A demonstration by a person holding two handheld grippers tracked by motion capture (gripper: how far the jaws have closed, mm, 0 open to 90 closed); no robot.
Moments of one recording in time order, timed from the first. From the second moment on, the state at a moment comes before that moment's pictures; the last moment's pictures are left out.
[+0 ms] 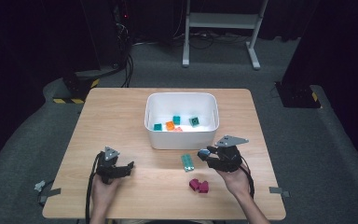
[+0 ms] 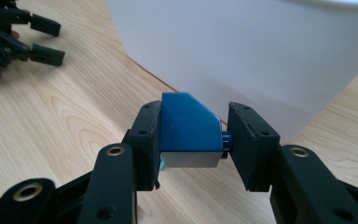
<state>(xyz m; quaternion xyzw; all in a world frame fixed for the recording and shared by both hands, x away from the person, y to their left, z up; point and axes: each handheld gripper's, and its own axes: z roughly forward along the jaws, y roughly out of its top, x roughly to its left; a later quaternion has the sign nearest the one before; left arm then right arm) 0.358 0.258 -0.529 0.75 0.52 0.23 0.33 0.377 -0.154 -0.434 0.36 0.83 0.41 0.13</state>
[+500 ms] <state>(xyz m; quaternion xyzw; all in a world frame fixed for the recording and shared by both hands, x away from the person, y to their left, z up) 0.358 0.258 -0.529 0.75 0.52 0.23 0.33 0.387 -0.158 -0.398 0.35 0.82 0.44 0.11</state>
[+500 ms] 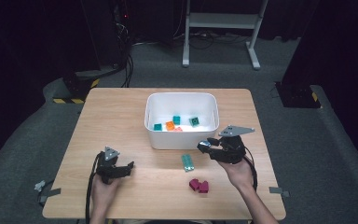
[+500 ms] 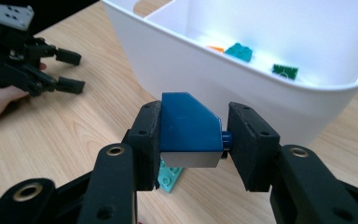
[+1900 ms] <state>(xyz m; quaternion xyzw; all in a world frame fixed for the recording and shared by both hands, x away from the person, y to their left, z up) 0.358 0.258 -0.529 0.75 0.52 0.22 0.33 0.428 -0.152 -0.344 0.36 0.80 0.47 0.11</state>
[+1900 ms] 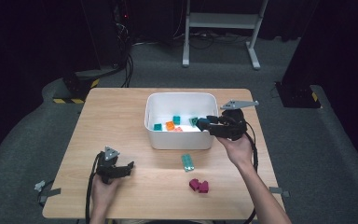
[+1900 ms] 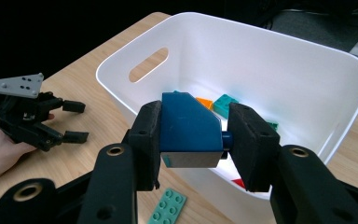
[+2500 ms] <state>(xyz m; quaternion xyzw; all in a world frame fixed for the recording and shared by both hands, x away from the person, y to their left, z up) 0.358 0.258 -0.529 0.75 0.52 0.22 0.33 0.453 -0.139 -0.341 0.38 0.80 0.45 0.11</state>
